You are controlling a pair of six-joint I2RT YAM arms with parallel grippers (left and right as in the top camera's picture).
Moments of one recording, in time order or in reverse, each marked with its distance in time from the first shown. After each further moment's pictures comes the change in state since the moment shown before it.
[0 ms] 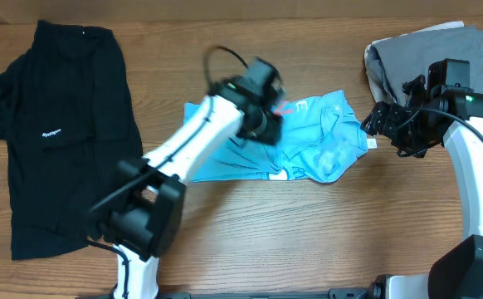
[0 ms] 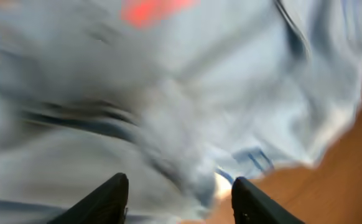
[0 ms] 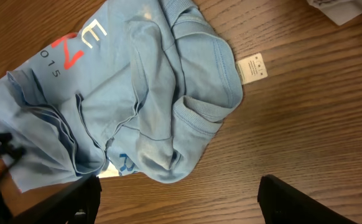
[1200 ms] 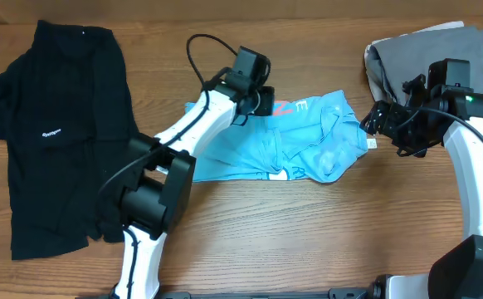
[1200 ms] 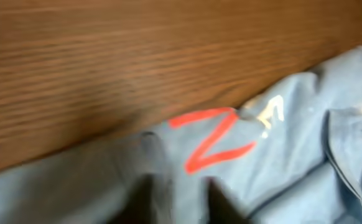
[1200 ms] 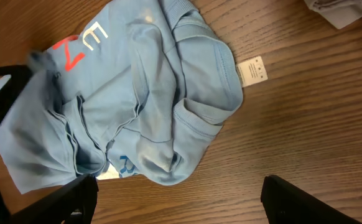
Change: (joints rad) left arm 0.032 0.146 0.003 0.388 -0.104 -0.122; right arm 0.000 0.000 0.000 0.008 0.000 0.000
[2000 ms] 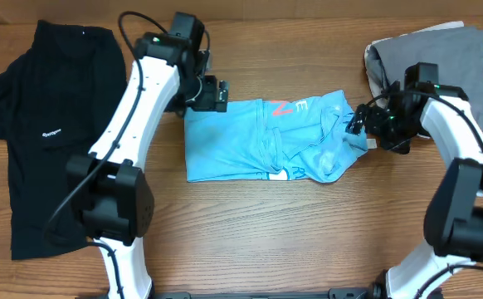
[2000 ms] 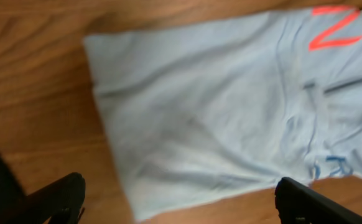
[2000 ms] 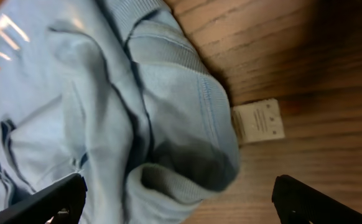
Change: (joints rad) left arm 0.239 -0.128 0.260 -0.804 -0.019 0.167; right arm 0.000 0.325 -0.002 0.169 -0.019 -0.081
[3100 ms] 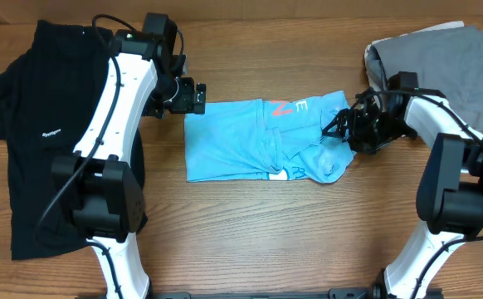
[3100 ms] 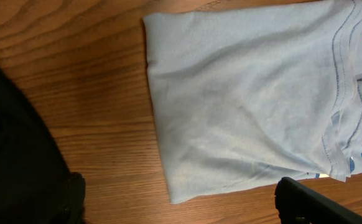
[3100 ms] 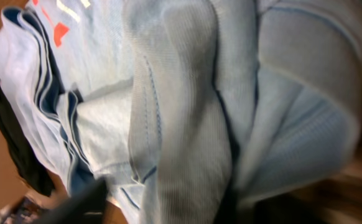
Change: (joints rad) left arm 0.087 0.000 0.000 -0.061 -0.018 0.051; right arm 0.039 0.150 0.000 0.061 -0.344 -0.077
